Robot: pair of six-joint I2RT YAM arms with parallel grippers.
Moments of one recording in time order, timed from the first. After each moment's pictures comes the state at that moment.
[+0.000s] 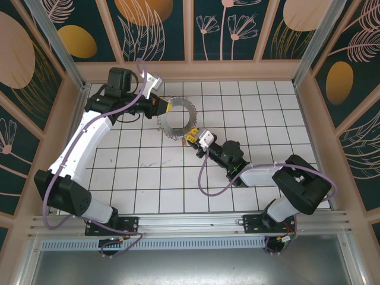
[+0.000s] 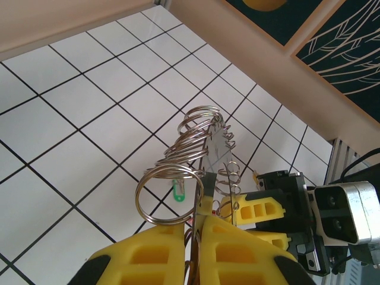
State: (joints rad) left arm -0.32 1.49 1.55 -0.72 0.75 0.04; right arm 0.81 1.50 0.48 1.11 -0.09 -0.26
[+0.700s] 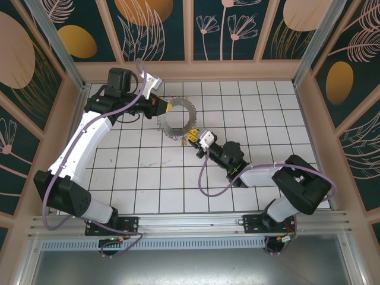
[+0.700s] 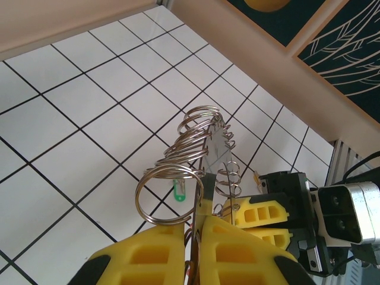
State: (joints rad) left arm -0.32 1.49 1.54 -0.72 0.75 0.03; right arm 0.81 1.50 0.46 1.13 -0.08 -0.26
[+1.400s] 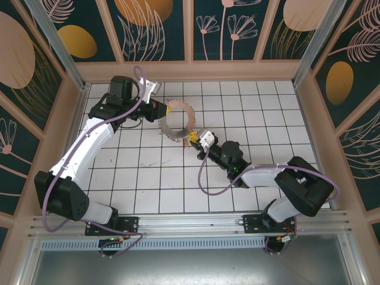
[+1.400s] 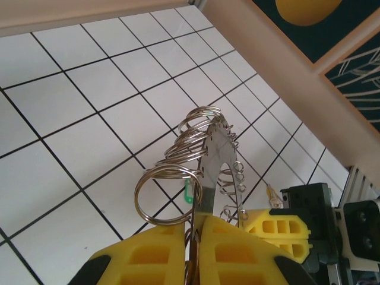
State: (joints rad) left arm -0.32 1.45 1.36 -0.54 0.67 -0.13; right arm 0.80 1.47 0.46 1.01 -0.07 -0.20
